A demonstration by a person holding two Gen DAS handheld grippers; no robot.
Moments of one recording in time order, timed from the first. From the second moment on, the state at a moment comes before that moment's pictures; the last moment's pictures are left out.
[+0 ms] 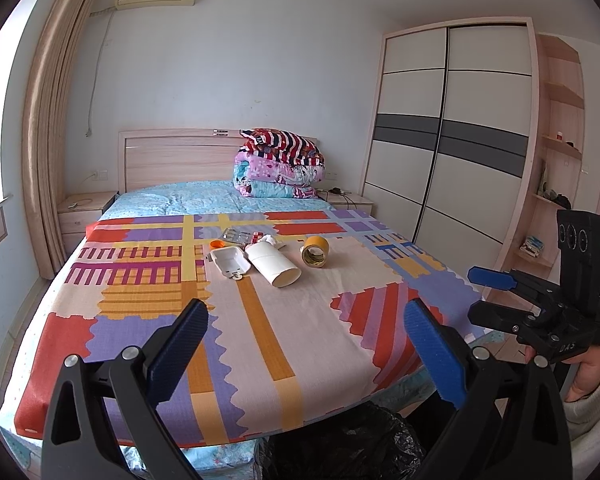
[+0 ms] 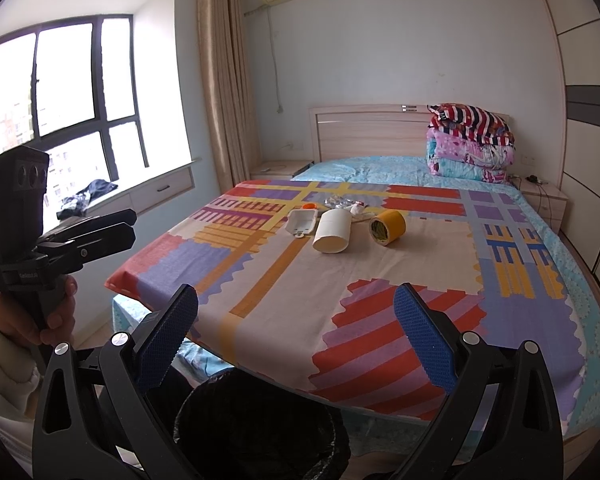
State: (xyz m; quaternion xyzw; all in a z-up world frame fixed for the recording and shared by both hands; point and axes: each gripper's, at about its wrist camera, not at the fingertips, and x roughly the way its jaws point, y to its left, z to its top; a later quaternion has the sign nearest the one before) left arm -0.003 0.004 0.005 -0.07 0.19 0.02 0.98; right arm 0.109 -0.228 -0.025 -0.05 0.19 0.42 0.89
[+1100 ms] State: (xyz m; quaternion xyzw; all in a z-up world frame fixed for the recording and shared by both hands) left arm 0.000 0.013 0.007 -0.07 0.19 0.02 0.98; right arm 0.110 -0.226 -0.026 -0.04 0.20 0.42 0.89
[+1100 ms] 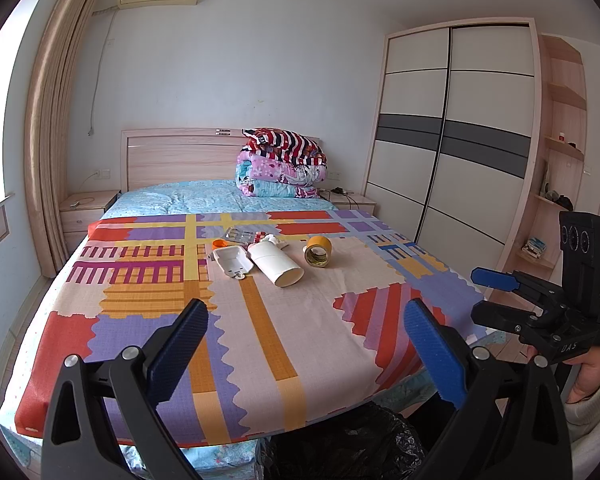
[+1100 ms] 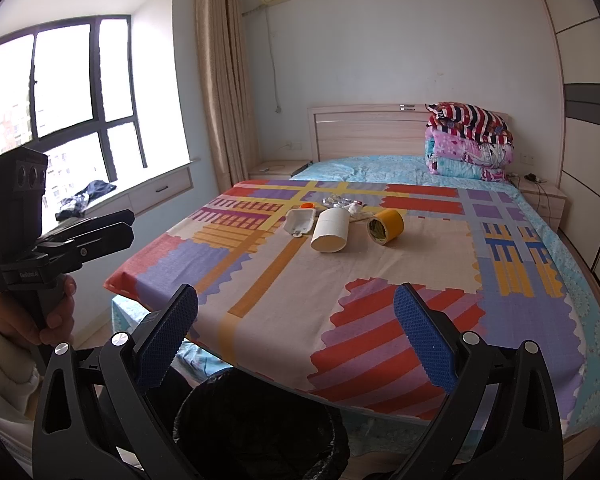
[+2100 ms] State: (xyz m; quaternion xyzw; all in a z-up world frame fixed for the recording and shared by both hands) left arm 0.052 0.049 -0.001 -0.08 0.23 0.05 0.97; right arm 0.175 -0.201 -0.023 -0.06 0.22 0.40 0.89
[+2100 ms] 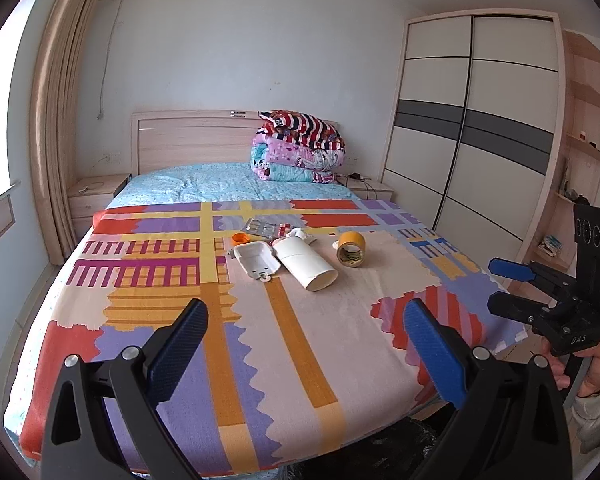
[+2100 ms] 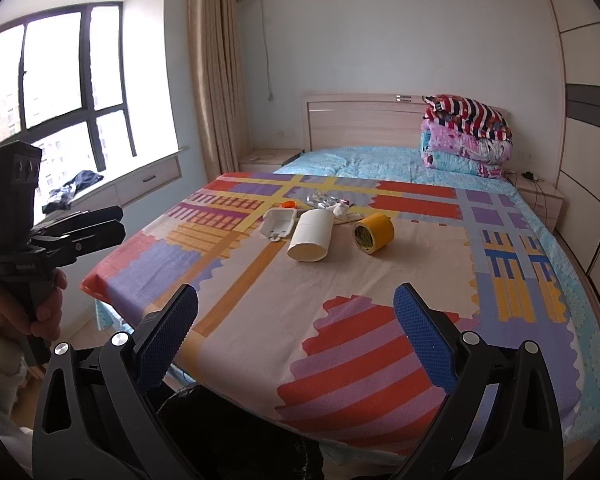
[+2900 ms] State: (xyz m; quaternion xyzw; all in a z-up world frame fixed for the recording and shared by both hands) left arm 0.222 0.135 -0.054 -0.10 0.36 0.10 0.92; right arm 0.331 -0.131 -0.064 -0.10 0.33 0.32 0.88
